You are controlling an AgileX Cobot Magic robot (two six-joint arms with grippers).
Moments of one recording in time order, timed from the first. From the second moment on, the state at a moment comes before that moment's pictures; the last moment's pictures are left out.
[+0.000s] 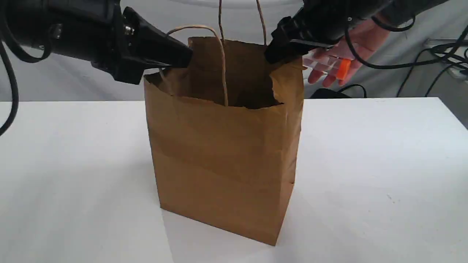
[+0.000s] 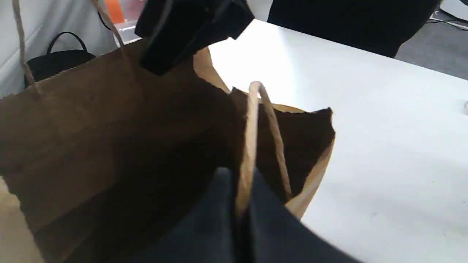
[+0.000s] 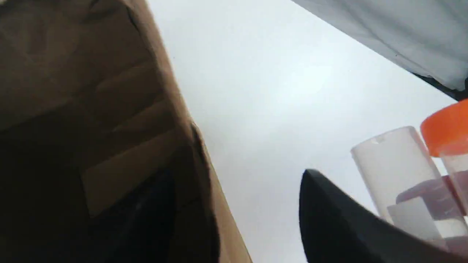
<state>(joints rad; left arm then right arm) -0.24 1.52 -1.32 -1.04 0.91 1.27 0.22 2.01 -1.94 0.50 1.00 -0.60</state>
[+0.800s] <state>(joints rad) -0.24 1.49 -1.36 -1.06 0.93 1.24 0.22 2.02 -1.94 0.63 1.03 -0.49</state>
